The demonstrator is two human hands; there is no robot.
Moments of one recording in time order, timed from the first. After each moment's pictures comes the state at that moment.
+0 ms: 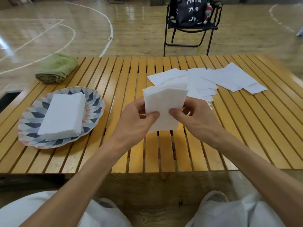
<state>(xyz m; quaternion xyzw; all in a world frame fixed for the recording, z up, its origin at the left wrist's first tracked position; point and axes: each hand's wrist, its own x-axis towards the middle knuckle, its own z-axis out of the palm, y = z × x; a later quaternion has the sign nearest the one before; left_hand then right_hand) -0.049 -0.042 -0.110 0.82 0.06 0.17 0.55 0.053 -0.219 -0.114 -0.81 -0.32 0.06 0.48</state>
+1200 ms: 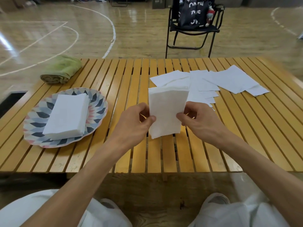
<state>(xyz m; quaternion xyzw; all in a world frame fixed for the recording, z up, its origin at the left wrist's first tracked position) -0.052 -0.031 -0.115 0.89 0.11 0.16 0.41 0.058 -0.225 -0.115 -0.85 -0.31 0.08 0.41</state>
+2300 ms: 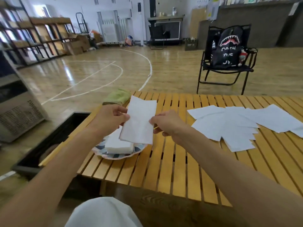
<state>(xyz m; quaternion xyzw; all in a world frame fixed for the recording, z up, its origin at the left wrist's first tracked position) -0.134 0.119 -0.026 0.83 0.30 0.22 0.41 -0.004 -0.036 -0.039 -0.77 -0.23 0.29 0.52</state>
